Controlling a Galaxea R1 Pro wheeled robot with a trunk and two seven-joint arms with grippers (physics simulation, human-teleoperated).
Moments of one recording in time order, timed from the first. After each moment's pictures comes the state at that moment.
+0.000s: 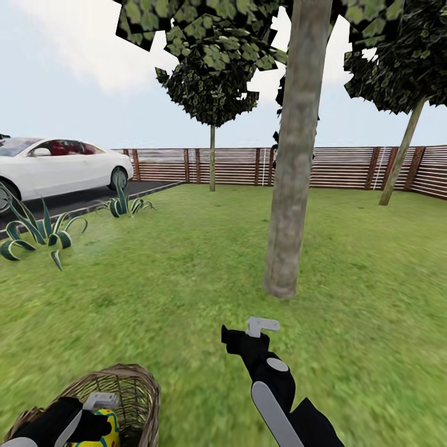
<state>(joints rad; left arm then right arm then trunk) -0.53 0.27 -0.13 -0.31 0.05 0.49 -0.22 -0.30 0.07 0.56 -1.54 -0.60 0.49 -0.64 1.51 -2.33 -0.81</state>
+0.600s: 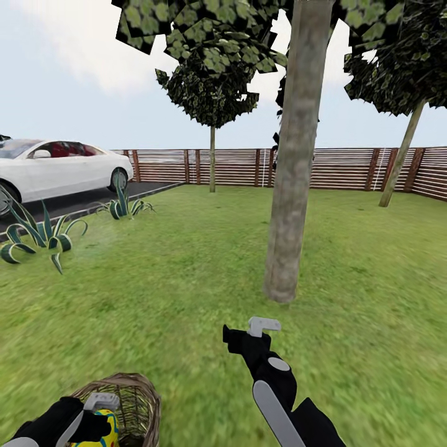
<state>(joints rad) -0.53 0.27 -0.14 -0.31 0.05 0.50 -0.20 -0.30 0.07 0.56 -1.54 -0.60 0.49 -0.64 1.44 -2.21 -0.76</state>
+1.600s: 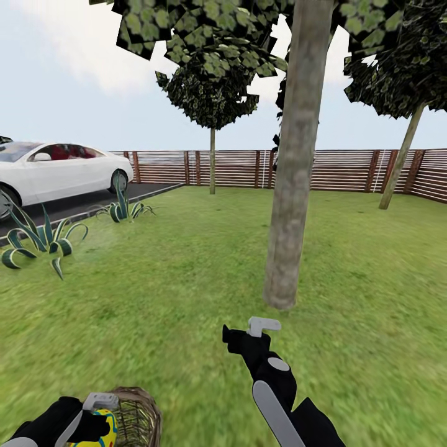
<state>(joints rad) -0.53 0.27 -0.14 -0.31 0.05 0.50 -0.20 -0.30 0.07 0.56 -1.54 -0.60 0.49 -0.64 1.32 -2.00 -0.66</state>
